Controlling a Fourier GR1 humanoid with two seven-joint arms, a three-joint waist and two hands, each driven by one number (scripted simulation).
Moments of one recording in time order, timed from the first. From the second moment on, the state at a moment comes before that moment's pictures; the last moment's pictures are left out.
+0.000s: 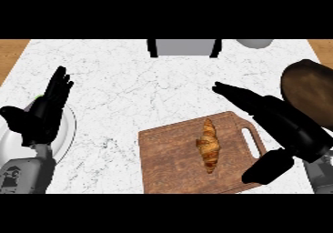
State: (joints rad) left arm -0.21 0.22 0.07 -1.51 0.04 0.08 0.10; right arm -0.39 -0.52 0.33 -1.91 0.17 0.42 0.45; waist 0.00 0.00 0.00
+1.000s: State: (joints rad) left arm -0.22 0.19 0.09 -1.50 0.01 0.07 0.11; right arm -0.35 -0.37 0.35 -1.69 0.47 0.55 0.28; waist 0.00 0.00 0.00
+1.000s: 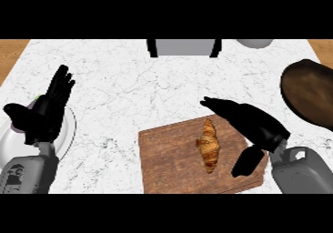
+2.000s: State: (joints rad) left arm -0.23 0.17 0.11 -1.47 -0.01 0.05 0.08; right arm -0.40 -0.23 0.41 -1.51 0.78 0.62 0.29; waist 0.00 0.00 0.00
